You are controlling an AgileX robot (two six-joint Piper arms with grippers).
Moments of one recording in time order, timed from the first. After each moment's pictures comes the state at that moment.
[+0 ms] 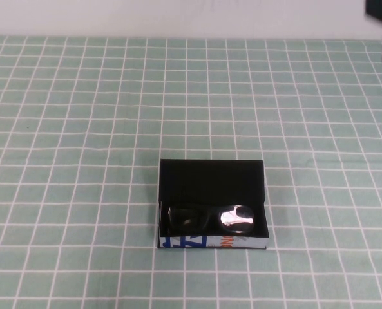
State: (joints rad) right arm 0.37 1.07 -1.28 0.28 0.62 -0.34; left arm -0.19 -0.01 0.02 0.16 0.36 -0.15
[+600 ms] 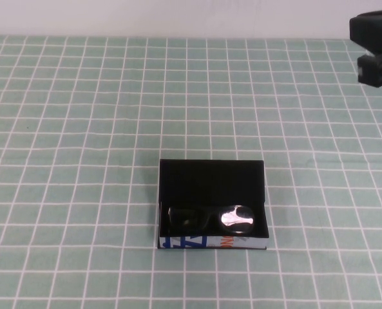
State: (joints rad) right arm 0.37 1.10 -1.17 0.26 0.49 -0.34; left arm -0.19 -0.01 0.03 -0.05 -0.58 -0.32
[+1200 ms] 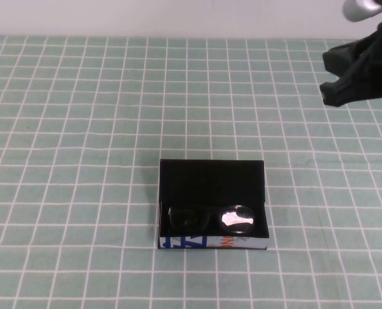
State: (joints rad) right arm 0.37 1.25 -1.17 0.18 0.49 -0.34; left arm -0.19 0.37 -0.75 0.21 0.49 -0.33
